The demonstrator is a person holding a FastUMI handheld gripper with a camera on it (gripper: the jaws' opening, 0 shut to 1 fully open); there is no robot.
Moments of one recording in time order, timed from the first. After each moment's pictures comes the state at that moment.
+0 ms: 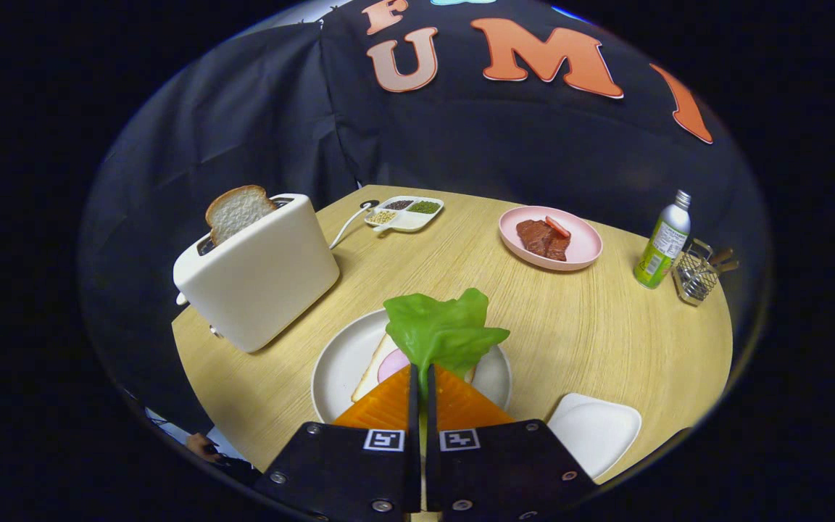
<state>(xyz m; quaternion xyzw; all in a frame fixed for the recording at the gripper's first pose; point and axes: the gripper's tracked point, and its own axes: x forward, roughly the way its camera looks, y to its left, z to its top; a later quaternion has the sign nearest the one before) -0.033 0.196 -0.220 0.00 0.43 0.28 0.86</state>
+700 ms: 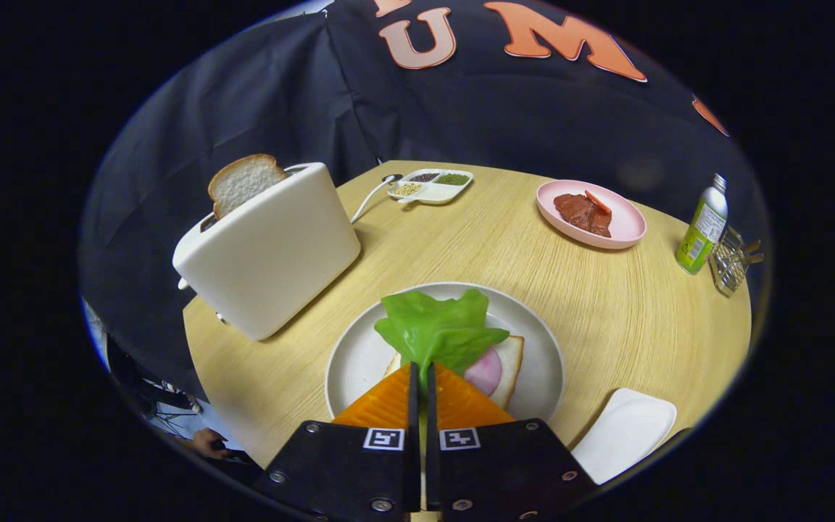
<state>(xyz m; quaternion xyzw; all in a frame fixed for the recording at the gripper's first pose) -0.045 0.214 -0.256 -0.01 0.47 0.31 0.83</state>
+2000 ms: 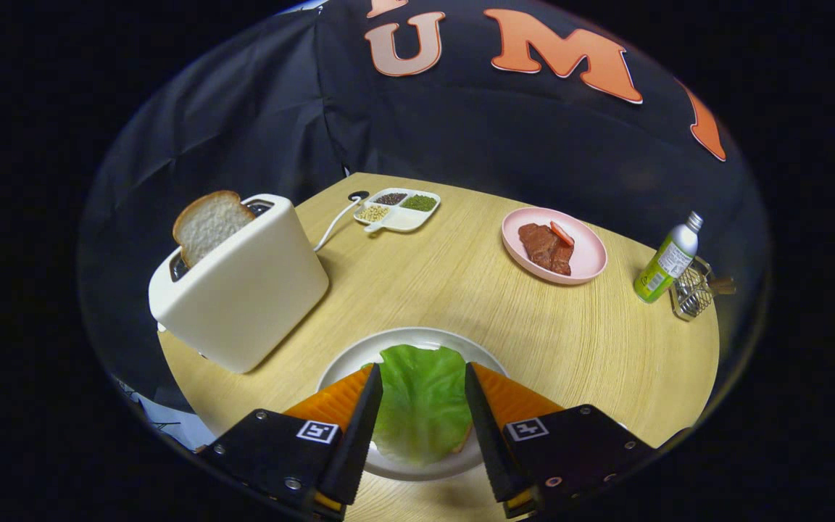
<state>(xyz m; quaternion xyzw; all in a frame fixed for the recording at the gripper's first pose) 0.002 0.223 -0.200 -0.04 0.46 0.26 0.85</state>
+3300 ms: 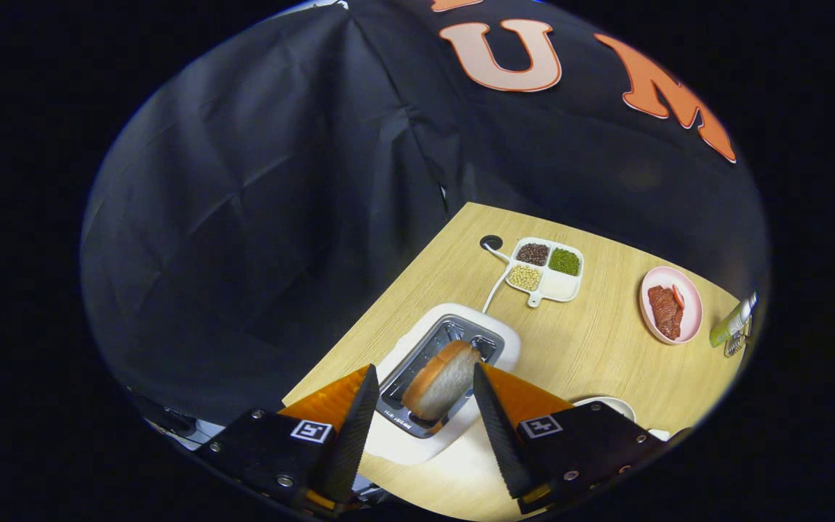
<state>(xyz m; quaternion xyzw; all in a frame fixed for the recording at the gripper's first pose) 0.002 0.449 -0.066 0.02 0.50 0.36 0.79</state>
